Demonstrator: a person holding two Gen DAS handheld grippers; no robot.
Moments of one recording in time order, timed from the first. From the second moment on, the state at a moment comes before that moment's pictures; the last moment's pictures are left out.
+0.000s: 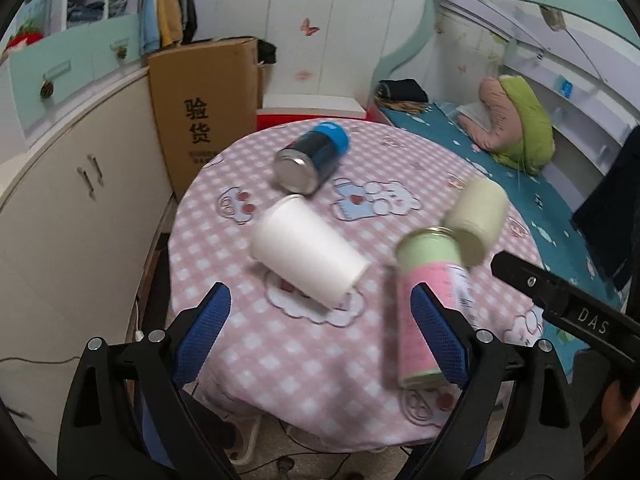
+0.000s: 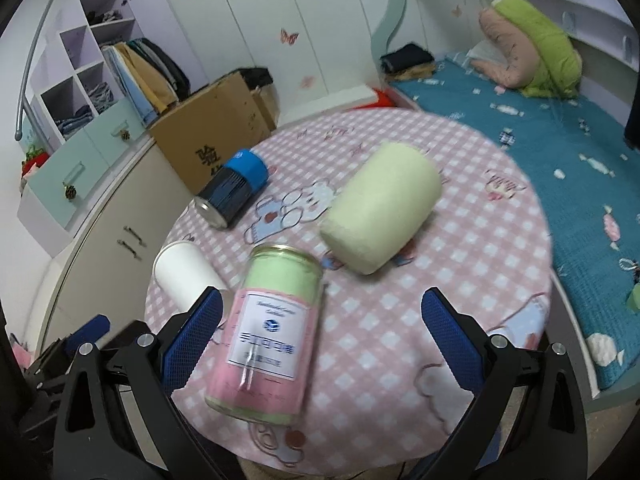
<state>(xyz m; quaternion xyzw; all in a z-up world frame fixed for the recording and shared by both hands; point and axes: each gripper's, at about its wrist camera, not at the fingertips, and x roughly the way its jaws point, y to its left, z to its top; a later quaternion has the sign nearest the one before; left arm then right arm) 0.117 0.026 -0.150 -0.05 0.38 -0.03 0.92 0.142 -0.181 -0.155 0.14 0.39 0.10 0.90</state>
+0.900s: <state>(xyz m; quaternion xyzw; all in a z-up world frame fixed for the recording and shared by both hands) 0.158 0.060 -0.176 -0.07 0.41 -0.04 0.91 0.201 -0.131 -0.201 0.16 0.49 0.15 0.84</state>
